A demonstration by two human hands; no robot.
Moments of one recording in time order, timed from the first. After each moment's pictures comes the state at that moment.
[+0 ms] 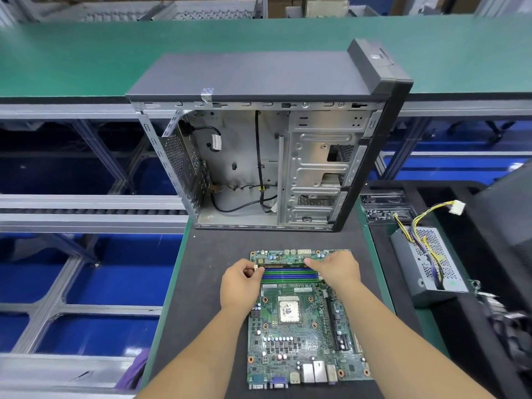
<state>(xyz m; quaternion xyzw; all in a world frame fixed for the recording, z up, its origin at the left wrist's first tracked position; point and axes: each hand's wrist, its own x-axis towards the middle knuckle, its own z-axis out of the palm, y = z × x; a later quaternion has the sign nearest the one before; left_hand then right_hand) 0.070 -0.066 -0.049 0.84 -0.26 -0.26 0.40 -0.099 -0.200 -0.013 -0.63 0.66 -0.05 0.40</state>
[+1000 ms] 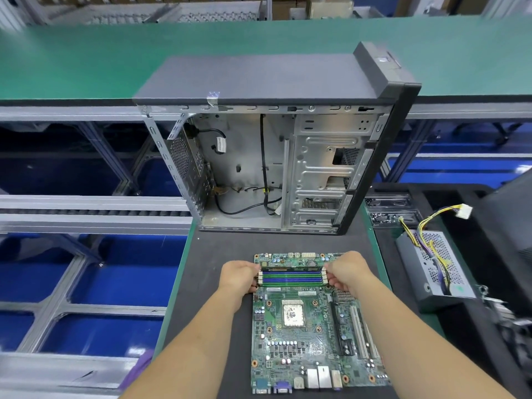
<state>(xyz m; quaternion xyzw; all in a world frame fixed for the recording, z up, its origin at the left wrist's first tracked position) 0.098 -0.083 -0.040 0.78 -0.07 -0.44 0.45 -0.106 -0.219 -0.013 -0.53 0.68 -0.03 0.51</state>
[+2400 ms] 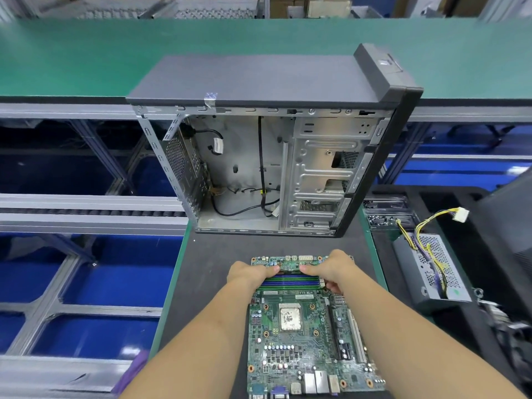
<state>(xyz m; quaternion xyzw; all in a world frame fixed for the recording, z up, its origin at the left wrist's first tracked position) 0.082 -0.108 -0.017 0.83 -0.05 -0.47 0.29 -0.083 -0.226 -0.006 -0.63 0.64 0.09 0.43</state>
